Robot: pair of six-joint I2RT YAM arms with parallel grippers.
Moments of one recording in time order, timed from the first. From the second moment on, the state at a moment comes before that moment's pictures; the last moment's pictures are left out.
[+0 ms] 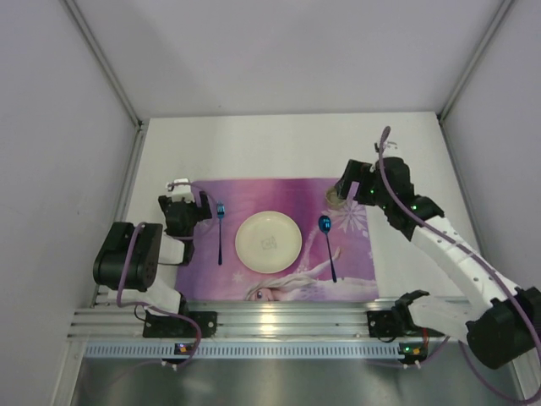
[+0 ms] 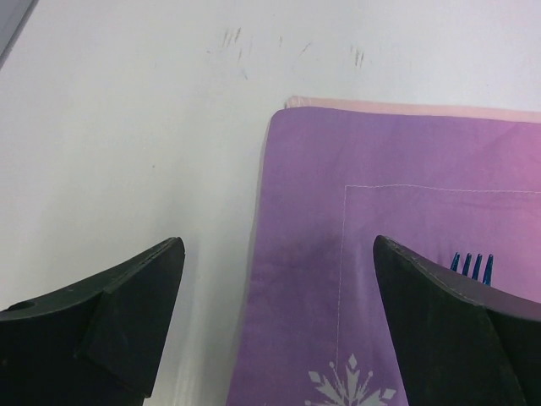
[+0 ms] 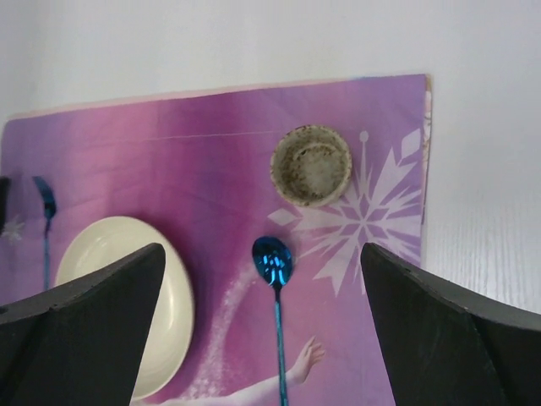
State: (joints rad) left arm -0.06 1.59 0.29 1.03 -0.19 -0.05; right arm 0.42 1.05 0.91 -0.39 0.09 0.51
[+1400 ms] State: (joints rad) left arm -0.06 1.59 0.29 1.04 -0.19 -0.05; right arm 0.05 1.45 0.19 1.10 0.04 -0.09
